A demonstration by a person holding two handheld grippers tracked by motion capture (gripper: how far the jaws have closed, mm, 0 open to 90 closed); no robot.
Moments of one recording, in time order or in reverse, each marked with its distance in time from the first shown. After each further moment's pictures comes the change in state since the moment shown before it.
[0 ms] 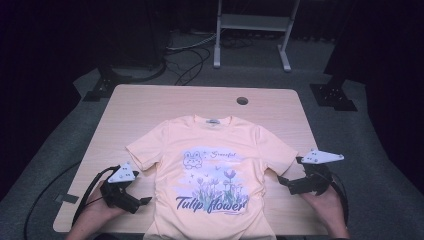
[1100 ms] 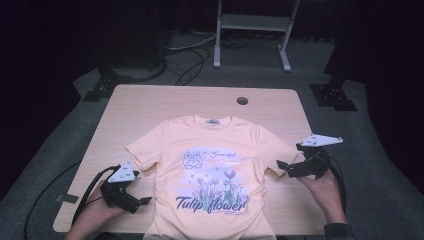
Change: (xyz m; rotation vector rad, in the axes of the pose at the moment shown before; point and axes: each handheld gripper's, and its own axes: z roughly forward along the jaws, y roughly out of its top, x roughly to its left) left arm 0.001 0.000 0.001 -0.002 -0.005 0.005; right arm -0.022 0.032 0.008 -0.003 -0.026 0.036
